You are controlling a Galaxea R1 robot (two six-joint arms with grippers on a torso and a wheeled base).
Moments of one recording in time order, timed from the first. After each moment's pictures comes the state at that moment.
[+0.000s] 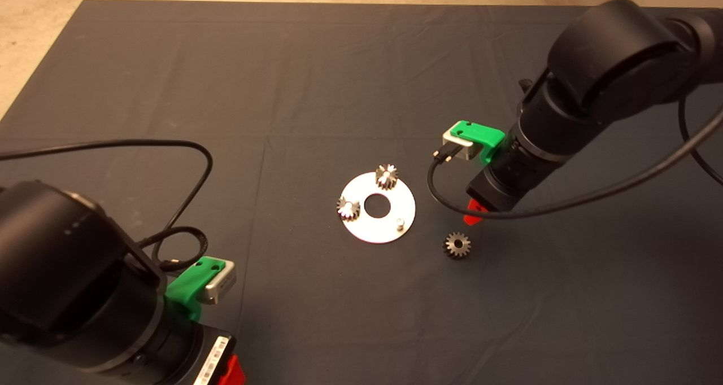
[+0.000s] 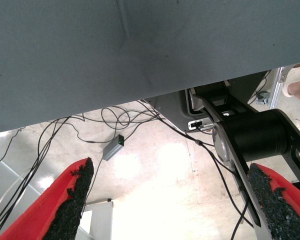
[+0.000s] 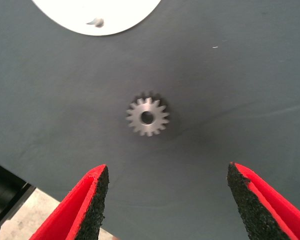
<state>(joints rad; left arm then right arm) -0.41 2.25 -0.35 0.05 1.53 -1.68 0.53 2.55 -0.84 -0.08 -1.54 1.01</state>
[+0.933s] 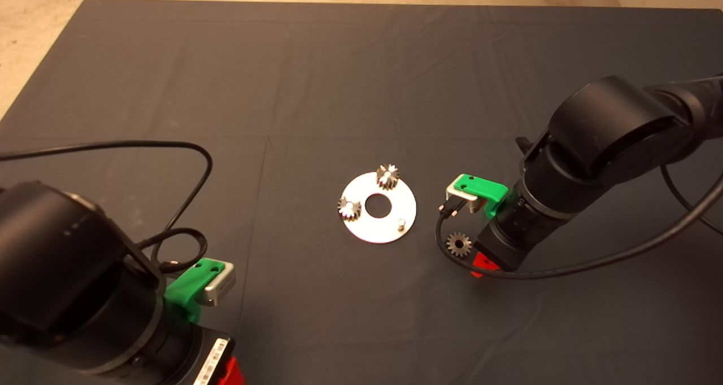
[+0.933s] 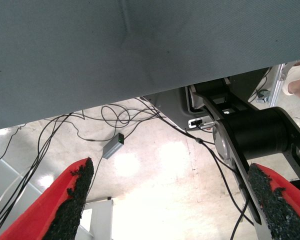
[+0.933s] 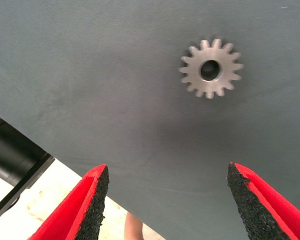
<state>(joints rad) -0.41 2.25 -0.35 0.04 1.53 -1.68 0.40 2.52 -0.76 -0.10 -1.53 1.04</state>
